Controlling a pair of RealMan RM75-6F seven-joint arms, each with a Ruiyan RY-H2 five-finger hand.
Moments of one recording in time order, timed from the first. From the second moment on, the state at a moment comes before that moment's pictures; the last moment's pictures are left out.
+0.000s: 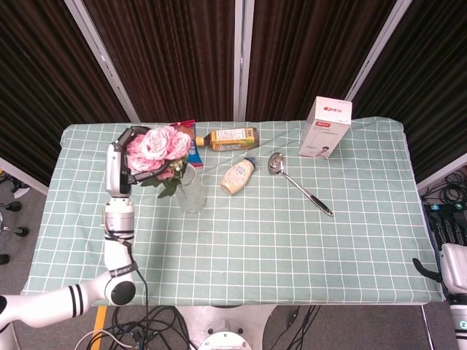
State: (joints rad) left arm -0.68 -1.64 -0.49 -1.60 1.18 1.48 -0.50; right arm 0.06 -1.14 0.08 -1.44 -1.38 1.38 0.11
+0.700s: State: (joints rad) left arm -0.53 -1.53 -0.46 -1.62 1.21 1.45 -0.62; right arm 0.06 -1.14 0.08 -1.45 -1.39 1.39 0.12
